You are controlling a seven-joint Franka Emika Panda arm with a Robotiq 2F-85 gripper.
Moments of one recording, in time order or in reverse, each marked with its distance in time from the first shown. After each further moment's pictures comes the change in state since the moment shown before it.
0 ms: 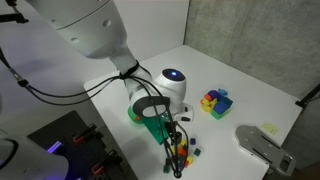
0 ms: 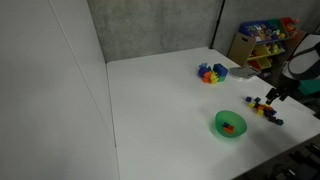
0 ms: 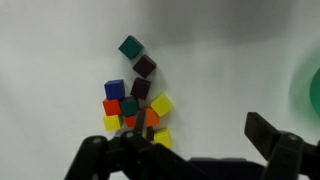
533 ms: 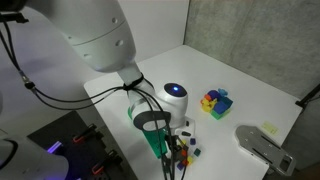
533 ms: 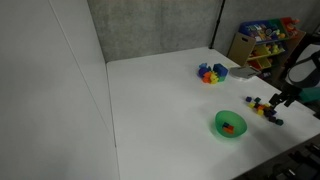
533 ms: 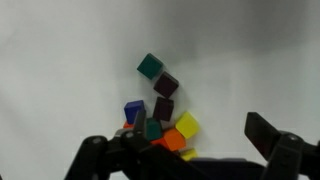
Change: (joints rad) arm -0.024 0.090 -0.036 0.007 0.002 0.068 0.033
